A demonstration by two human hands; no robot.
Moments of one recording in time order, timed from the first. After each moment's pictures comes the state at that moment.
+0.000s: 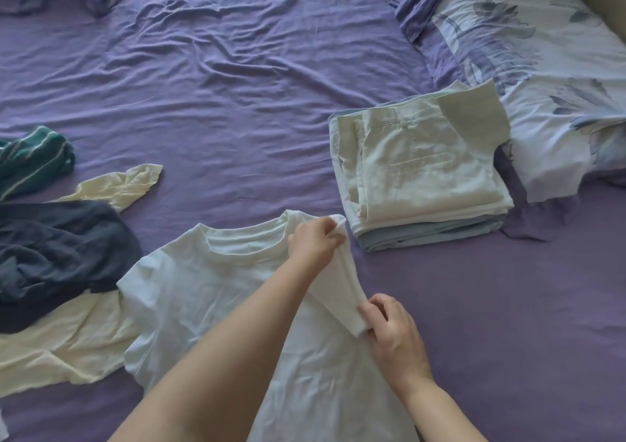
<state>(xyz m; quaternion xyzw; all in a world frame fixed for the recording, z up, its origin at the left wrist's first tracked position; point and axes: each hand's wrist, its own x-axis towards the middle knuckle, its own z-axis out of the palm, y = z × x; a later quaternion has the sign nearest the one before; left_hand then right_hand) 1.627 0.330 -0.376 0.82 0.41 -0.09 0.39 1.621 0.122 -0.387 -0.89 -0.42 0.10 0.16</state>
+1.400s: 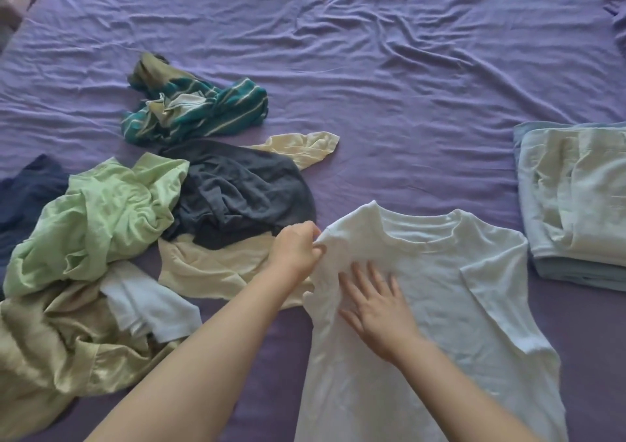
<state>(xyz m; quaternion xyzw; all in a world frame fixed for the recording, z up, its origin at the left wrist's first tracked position) 1.357 0.477 -0.367 0.81 0.51 -0.04 0.29 1.461 0.312 -0.402 -0.74 -0.62 0.26 -0.08</state>
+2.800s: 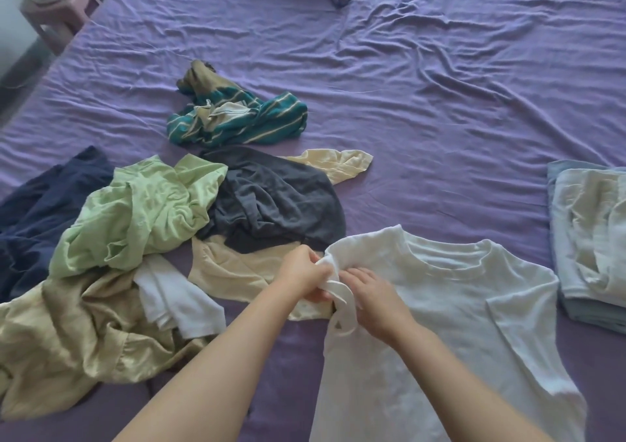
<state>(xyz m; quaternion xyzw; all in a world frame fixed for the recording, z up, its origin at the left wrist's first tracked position) 1.323 0.476 -0.332 0.53 0.63 -0.03 0.56 1.448 0.376 -0.387 -0.69 -0.66 0.29 0.08</state>
